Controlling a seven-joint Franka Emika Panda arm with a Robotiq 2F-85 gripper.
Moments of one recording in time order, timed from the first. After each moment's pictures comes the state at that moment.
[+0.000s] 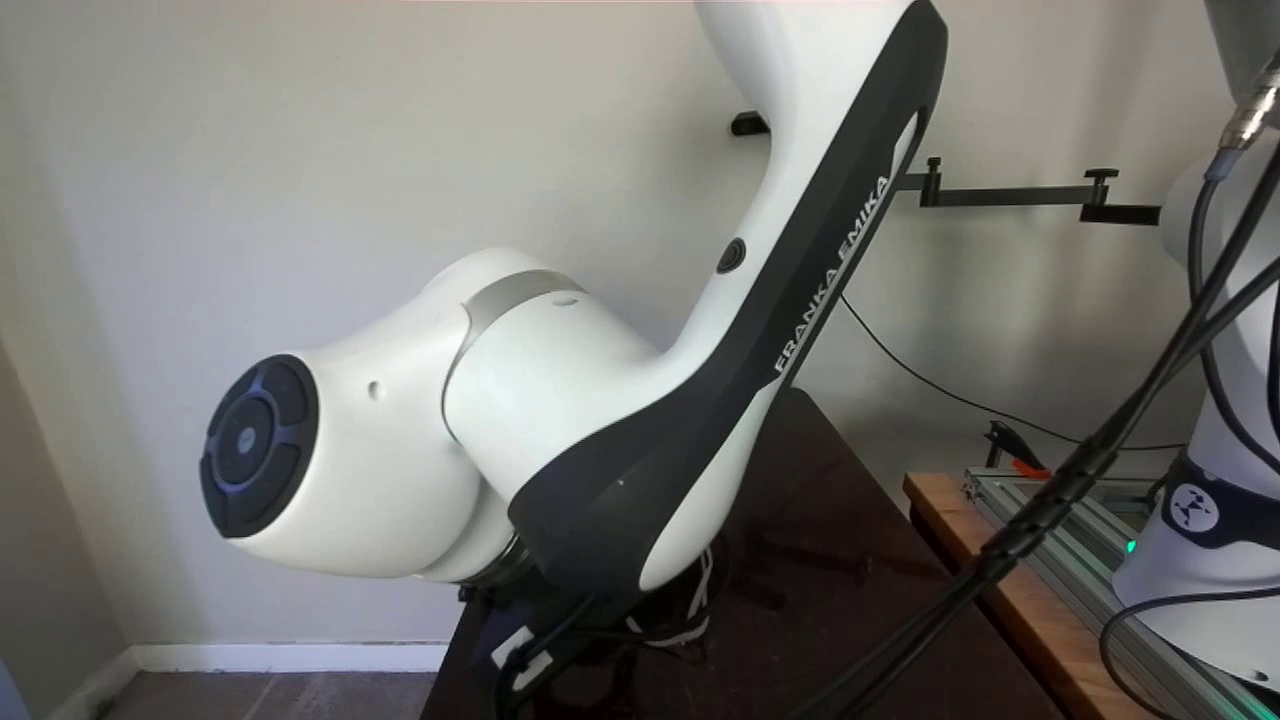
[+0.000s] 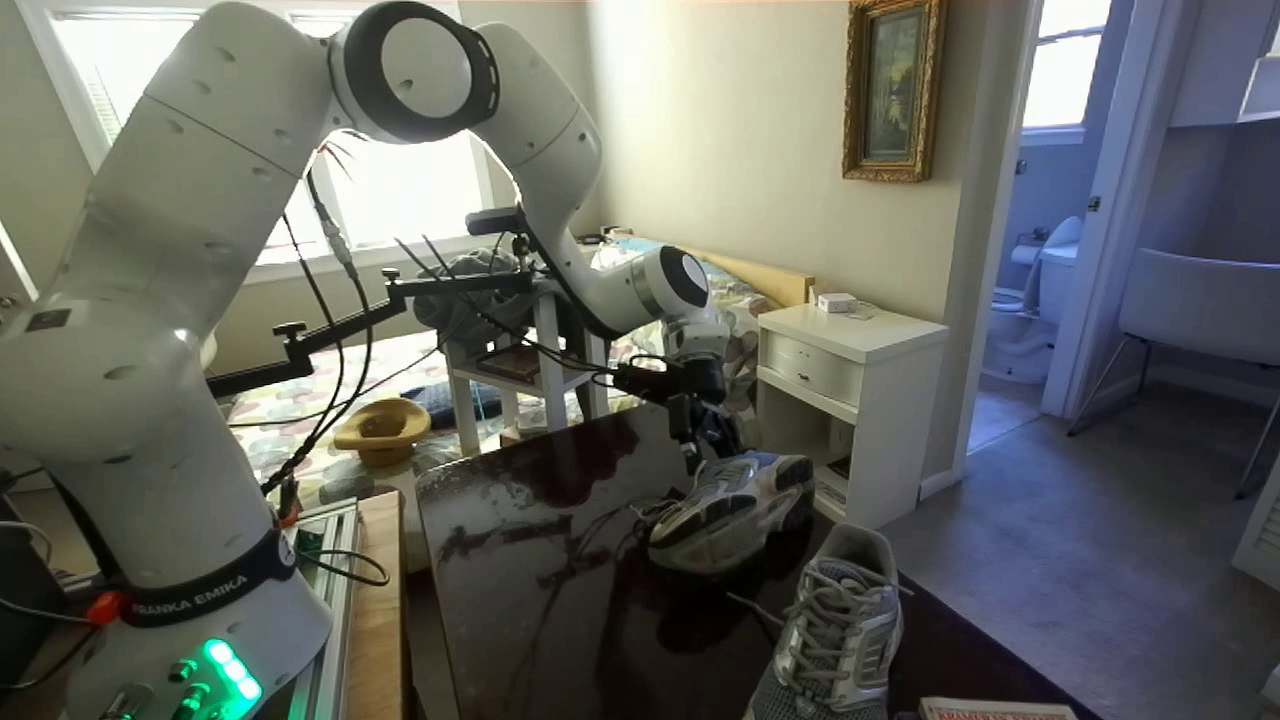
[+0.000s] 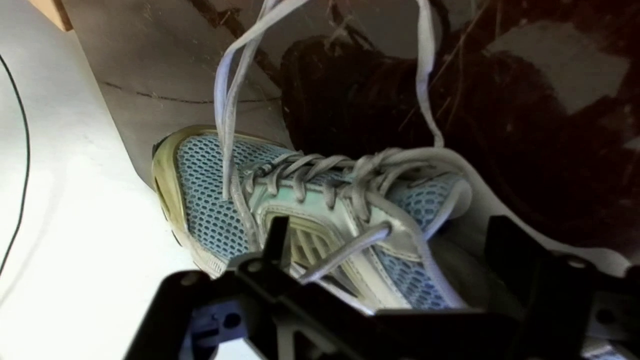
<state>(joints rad) 0.21 0.68 0.03 -1.79 -0.75 1.84 1.70</state>
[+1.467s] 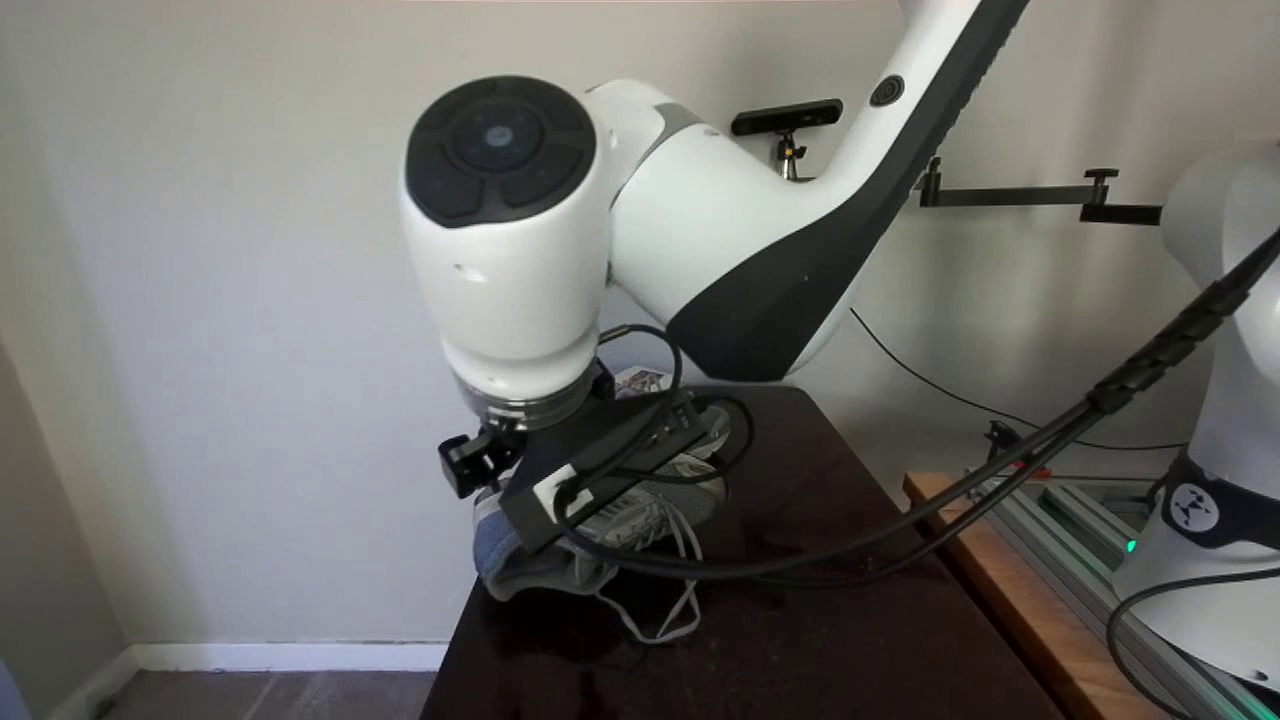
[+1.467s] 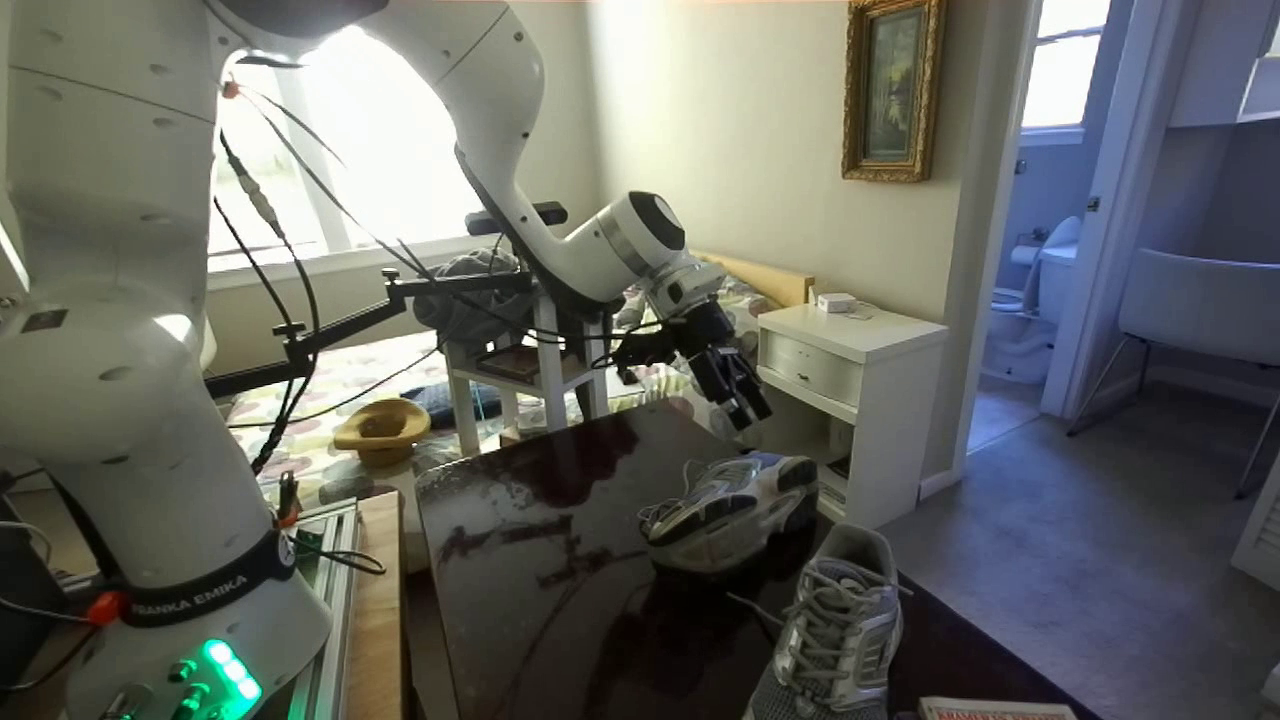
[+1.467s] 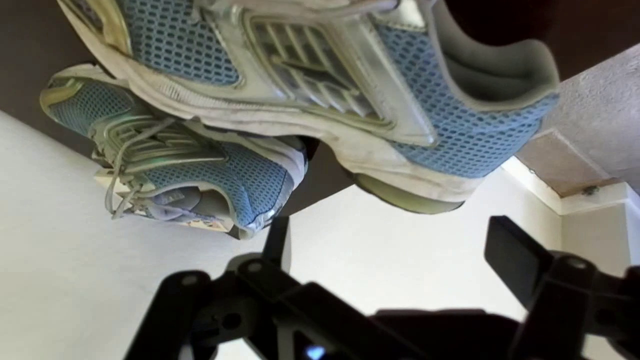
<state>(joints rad) 0.20 0.36 -0.04 -2.09 -1.04 2.25 1.74</state>
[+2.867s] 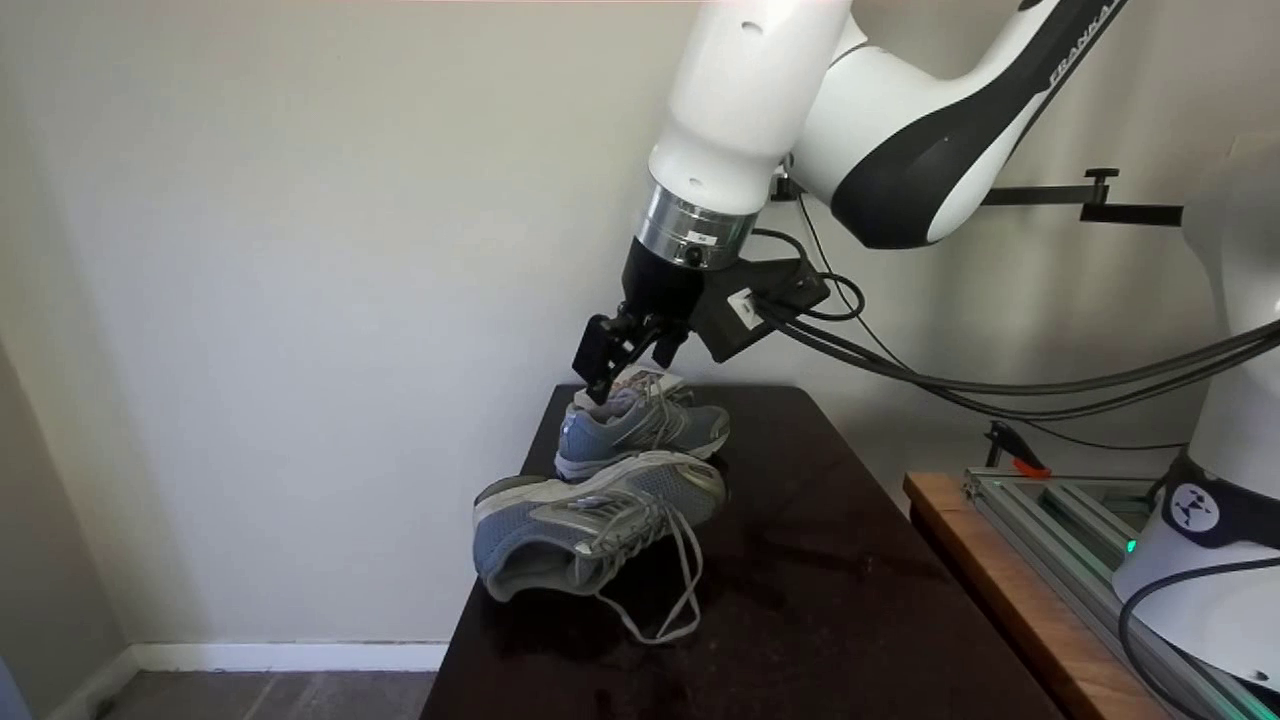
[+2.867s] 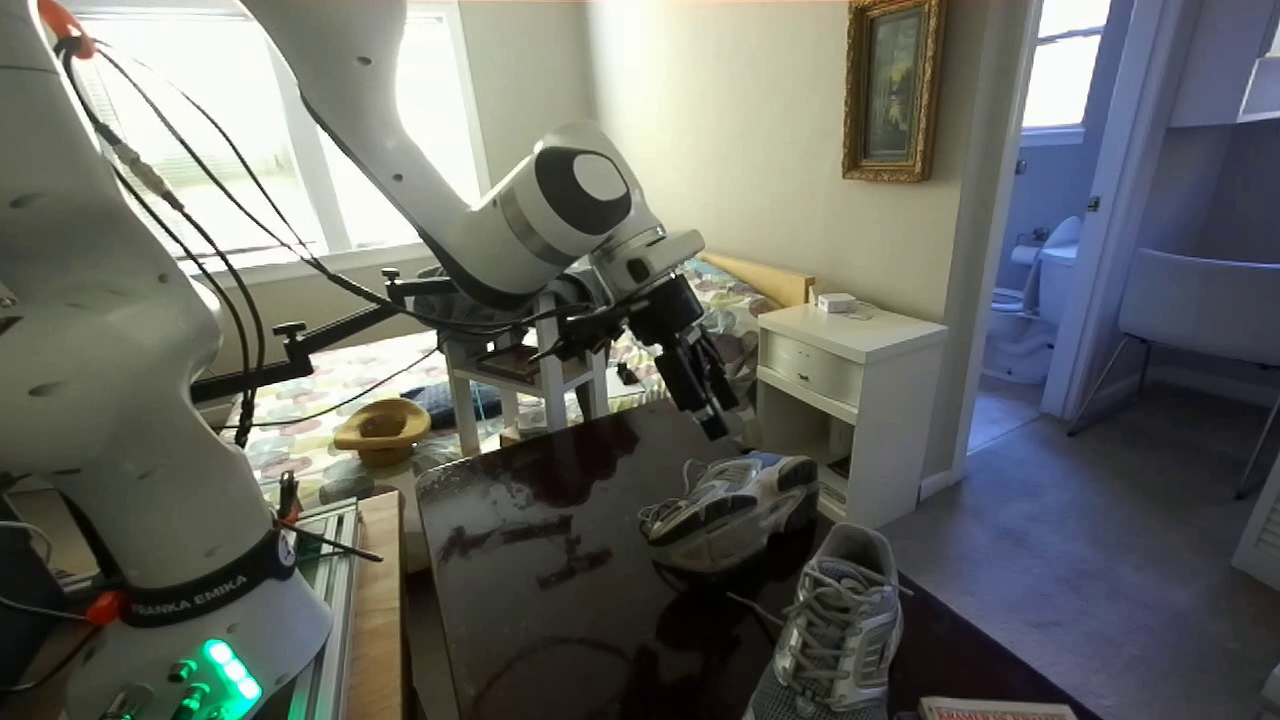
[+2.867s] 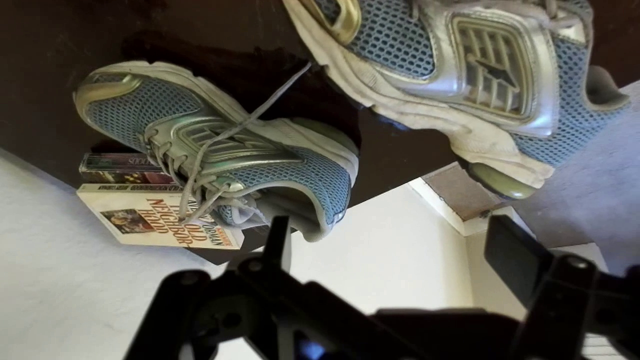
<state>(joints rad) -0.05 -0.06 -0.07 -2.52 -0.99 2.66 1.38</state>
